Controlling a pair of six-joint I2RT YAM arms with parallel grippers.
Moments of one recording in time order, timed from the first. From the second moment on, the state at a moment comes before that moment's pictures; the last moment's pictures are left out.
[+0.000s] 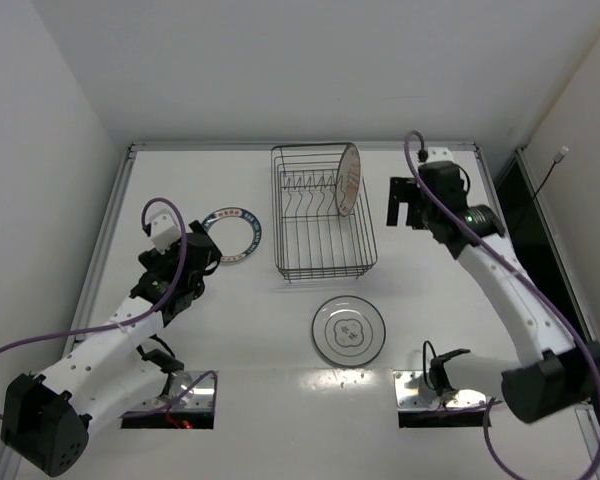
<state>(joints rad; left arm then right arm) -0.46 0.90 0.61 -0.38 -0.79 -0.77 0.30 1.26 1.21 -0.66 0.30 0.21</state>
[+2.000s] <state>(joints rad) -0.46 0.94 0.66 -0.38 -0.68 -0.70 0.14 0.93 0.85 -1.00 -0.31 0.23</state>
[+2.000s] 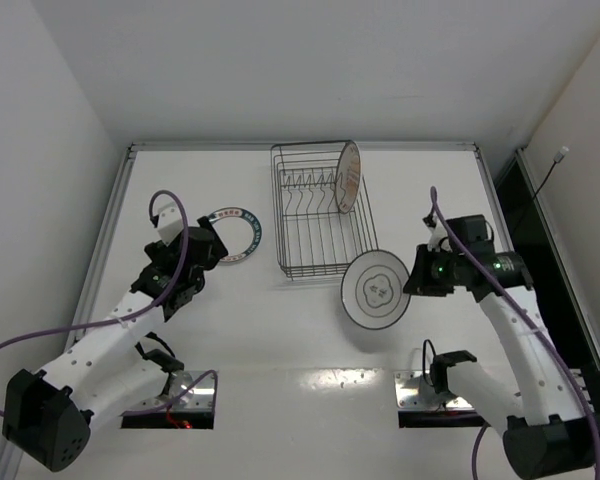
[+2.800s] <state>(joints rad) -0.46 0.91 0.66 -0.38 -0.70 -0.71 0.43 1.64 1.96 -1.03 0.33 0.30</state>
